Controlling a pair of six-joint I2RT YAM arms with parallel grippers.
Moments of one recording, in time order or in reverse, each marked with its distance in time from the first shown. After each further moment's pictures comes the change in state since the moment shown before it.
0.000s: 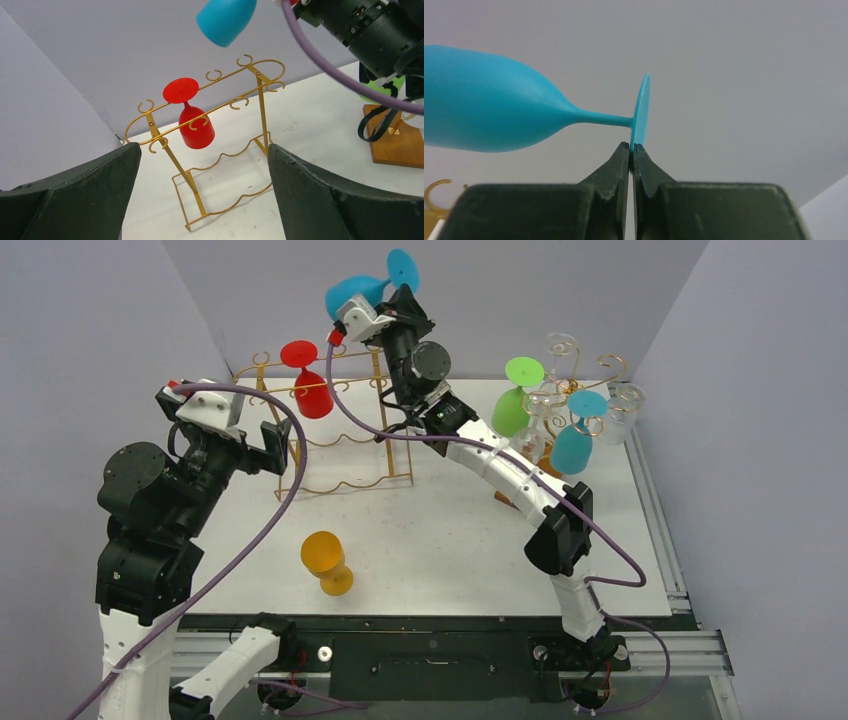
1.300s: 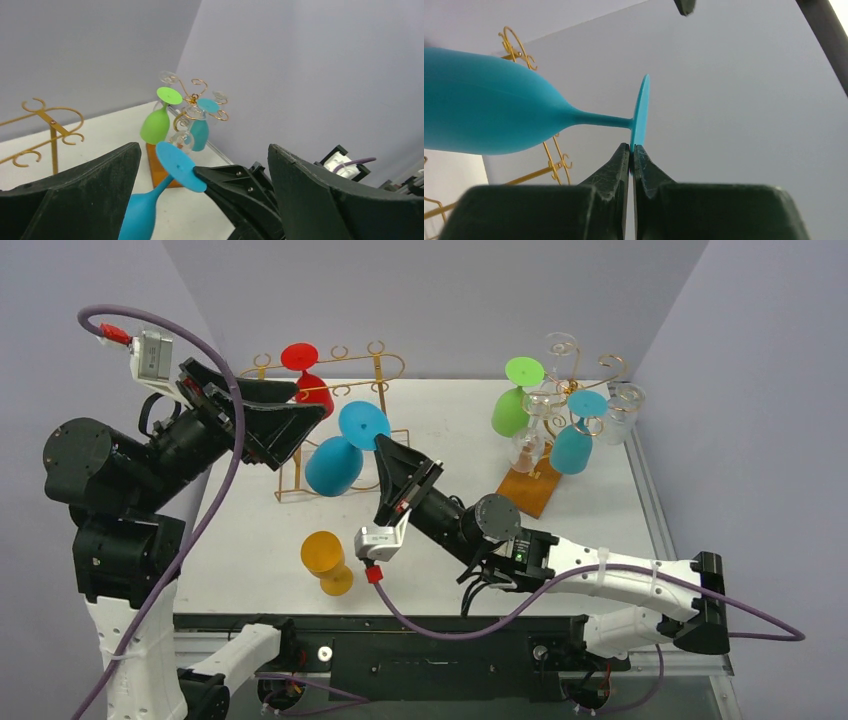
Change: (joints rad) left arm 0.113 0.134 0.248 0.132 0.636 -0.781; right arm 0.446 -0.830 -1.007 0.058 -0.221 -0.294
